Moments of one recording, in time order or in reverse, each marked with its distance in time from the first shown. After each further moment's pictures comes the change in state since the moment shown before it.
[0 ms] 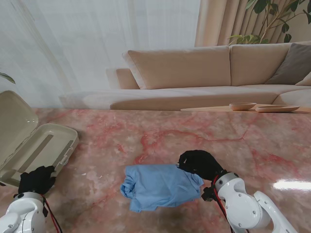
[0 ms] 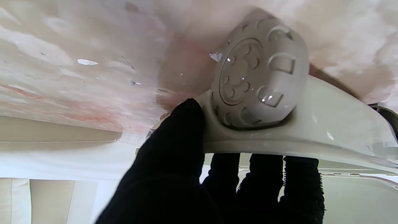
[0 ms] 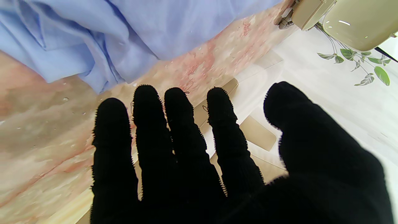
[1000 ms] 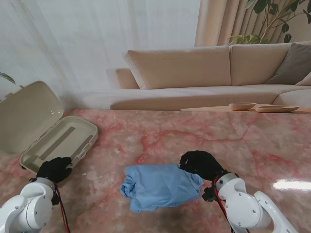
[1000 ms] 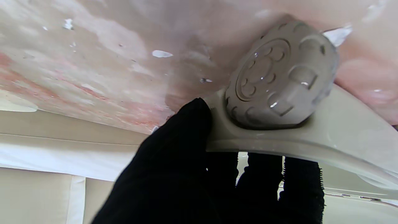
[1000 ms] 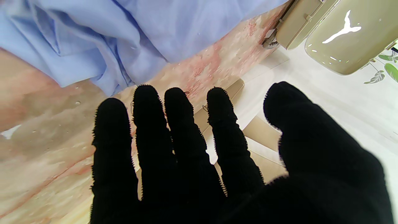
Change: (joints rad) left arm -0.142 0.029 0.066 0.057 -0.071 -0.153 -0.116; right arm -0.001 0.000 0.003 0.000 0.012 0.033 0.007; left_hand -0.016 -0.056 0.146 -0.021 0.047 0.099 0.139 0.039 0.164 -0.036 -0.008 0.104 0.126 -0.021 0.086 0.147 0.086 -0.001 0.061 0.016; right_hand 0.000 0.000 0.001 0.000 0.000 0.000 0.001 0.000 0.000 0.000 0.000 0.000 0.000 0.000 0.000 0.000 0.000 0.000 0.000 0.000
